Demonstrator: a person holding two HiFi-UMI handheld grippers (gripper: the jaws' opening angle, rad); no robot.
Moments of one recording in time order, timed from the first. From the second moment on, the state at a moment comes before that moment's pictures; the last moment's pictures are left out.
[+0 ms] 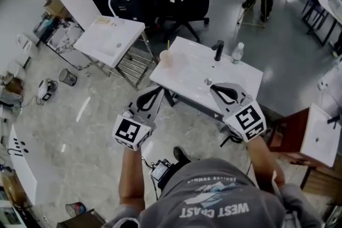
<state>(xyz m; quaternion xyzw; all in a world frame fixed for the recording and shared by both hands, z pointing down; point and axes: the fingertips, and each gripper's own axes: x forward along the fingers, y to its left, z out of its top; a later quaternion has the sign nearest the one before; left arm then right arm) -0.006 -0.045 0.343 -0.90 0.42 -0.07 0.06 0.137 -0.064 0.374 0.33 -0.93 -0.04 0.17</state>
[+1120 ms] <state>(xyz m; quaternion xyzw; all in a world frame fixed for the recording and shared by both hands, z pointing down) -0.143 -0.116 0.360 -0.92 0.39 -0.04 0.04 -0.013 -0.139 0.379 0.34 -0.92 -0.05 0.21</state>
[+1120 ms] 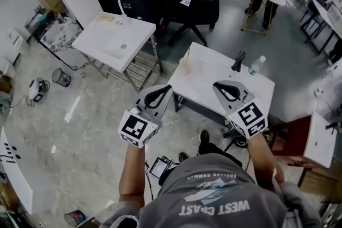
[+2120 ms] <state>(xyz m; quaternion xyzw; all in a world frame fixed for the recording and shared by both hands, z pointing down) -0.162 -0.222 0.398 -0.89 0.44 -0.09 -0.01 -0.054 -0.283 0.431 0.26 -0.94 0.00 0.20</state>
